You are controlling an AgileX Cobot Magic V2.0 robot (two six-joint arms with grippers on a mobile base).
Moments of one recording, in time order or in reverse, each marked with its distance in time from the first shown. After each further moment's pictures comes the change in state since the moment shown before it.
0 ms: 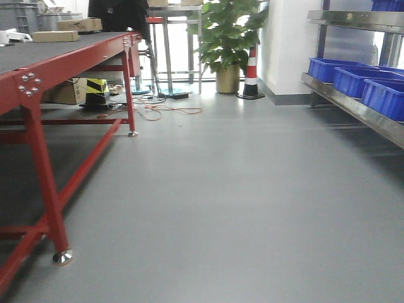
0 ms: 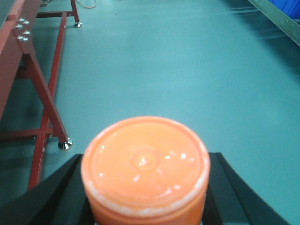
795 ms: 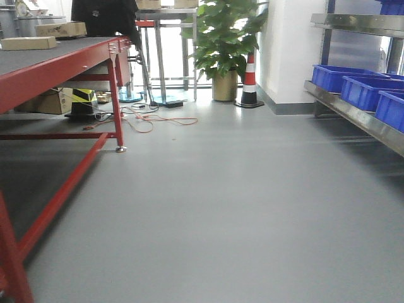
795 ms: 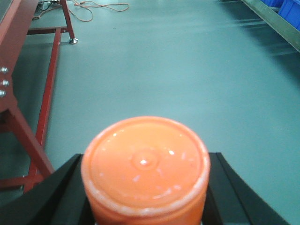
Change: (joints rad) left arm 0.000 0.000 0.000 0.000 0.000 0.000; right arm 0.000 0.000 0.000 0.000 0.000 0.000
